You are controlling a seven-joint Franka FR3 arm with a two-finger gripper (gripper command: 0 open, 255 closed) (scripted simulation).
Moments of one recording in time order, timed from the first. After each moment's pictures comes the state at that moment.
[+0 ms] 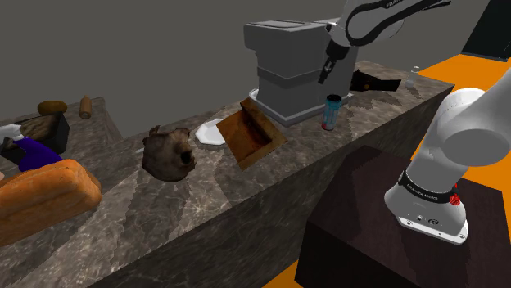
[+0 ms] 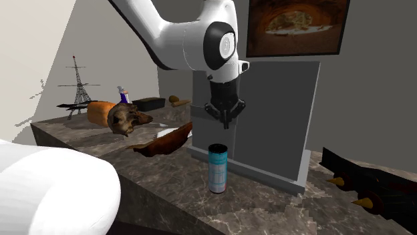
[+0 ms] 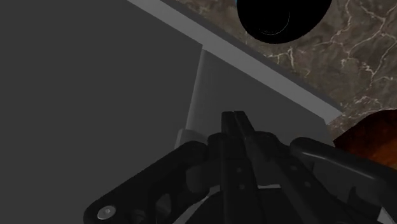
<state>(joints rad) 0.06 -0.46 -0.50 -2.58 -0.21 2.48 -0.47</state>
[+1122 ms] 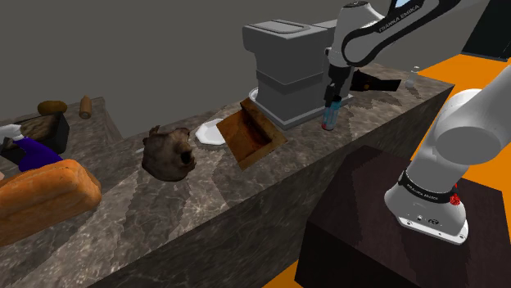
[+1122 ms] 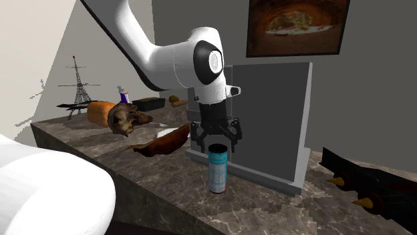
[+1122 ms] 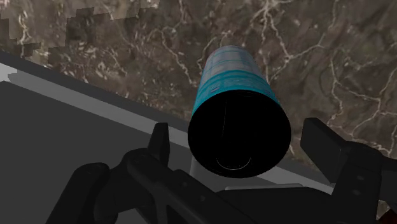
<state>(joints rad) -0.06 -0.41 -0.36 -2.67 -0.32 2.35 -0.20</state>
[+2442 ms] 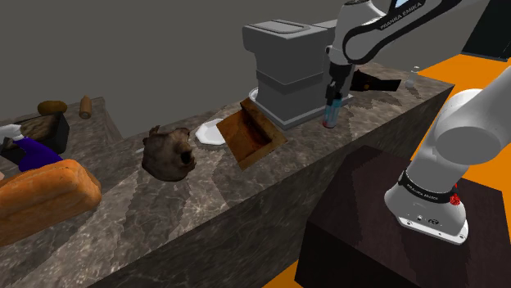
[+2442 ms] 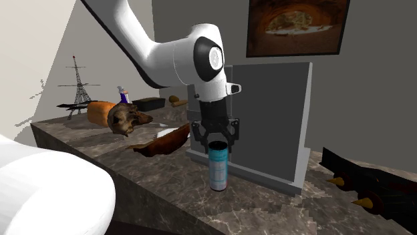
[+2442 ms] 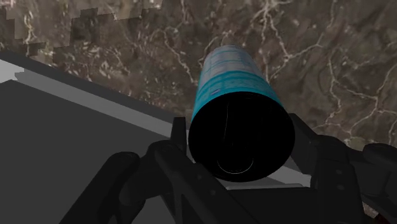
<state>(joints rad) -0.06 -0.42 -0.36 -2.66 -0.32 2.33 -0.20</state>
